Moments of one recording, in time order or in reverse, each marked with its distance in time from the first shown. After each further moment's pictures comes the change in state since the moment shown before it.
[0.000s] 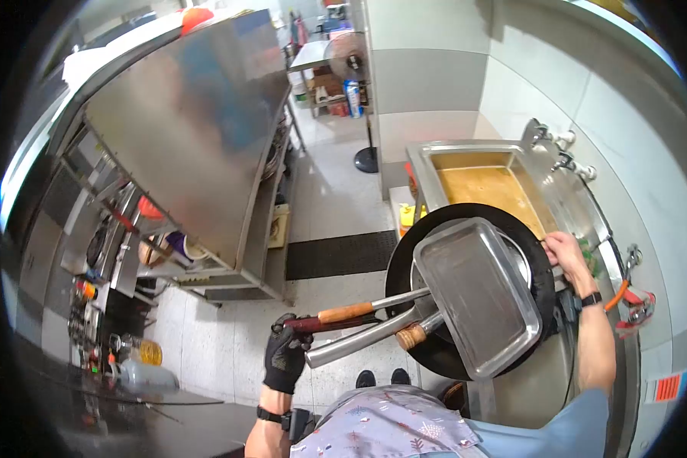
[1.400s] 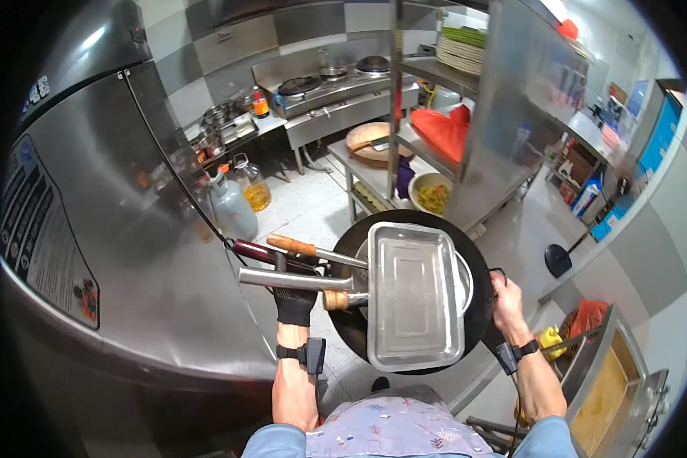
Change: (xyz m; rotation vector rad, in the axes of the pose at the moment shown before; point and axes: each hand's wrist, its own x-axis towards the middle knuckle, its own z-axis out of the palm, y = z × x) left_hand -0.104 0.218 -0.281 -1.740 -0.944 0.608; right_hand -0.054 -0.128 0.678 0.326 -0.931 -0.148
